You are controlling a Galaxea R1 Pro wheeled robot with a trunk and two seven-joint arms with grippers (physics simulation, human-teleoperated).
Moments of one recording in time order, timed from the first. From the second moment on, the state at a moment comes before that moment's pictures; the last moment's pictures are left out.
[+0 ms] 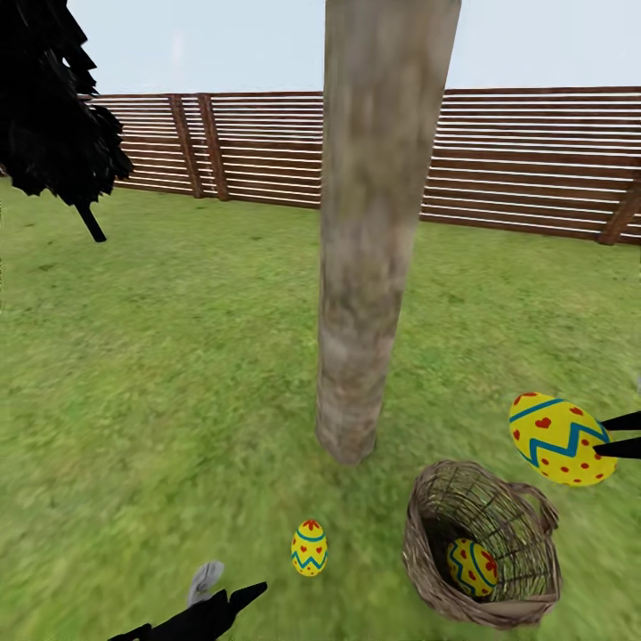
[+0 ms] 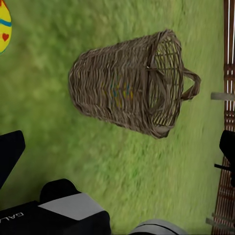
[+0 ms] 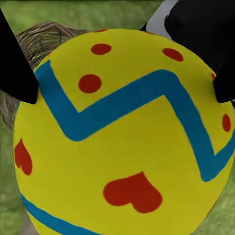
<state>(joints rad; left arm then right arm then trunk) -0.13 0.10 0.02 -0.91 0.55 0.56 -0.73 -0.59 -1.05 -0.05 -1.33 -0.07 0.82 1.57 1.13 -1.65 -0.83</state>
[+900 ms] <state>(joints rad) -0.13 0.10 0.02 -0.91 0.55 0.56 -0.73 -0.59 -1.05 -0.04 -1.31 -0.06 0.83 1.57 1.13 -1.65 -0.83</state>
